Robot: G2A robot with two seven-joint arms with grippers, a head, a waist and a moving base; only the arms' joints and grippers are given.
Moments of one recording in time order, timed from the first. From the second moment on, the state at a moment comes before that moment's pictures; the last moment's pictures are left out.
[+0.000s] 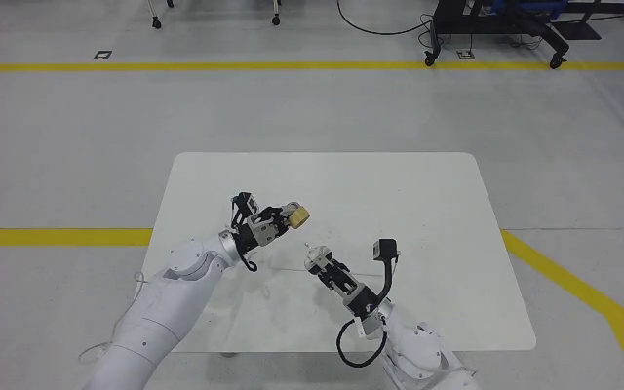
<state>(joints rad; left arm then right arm) 0.81 -1.25 -0.95 -1.02 -0.81 -0.20 -0.82 -1.44 -1.25 1.09 -1.78 0.05 -0.26 0.22</state>
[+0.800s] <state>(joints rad) 0.86 -1.25 -0.97 -1.11 -0.58 -0.20 -0.77 -1.41 -1.29 1.03 -1.76 0.02 -0.06 0.05</state>
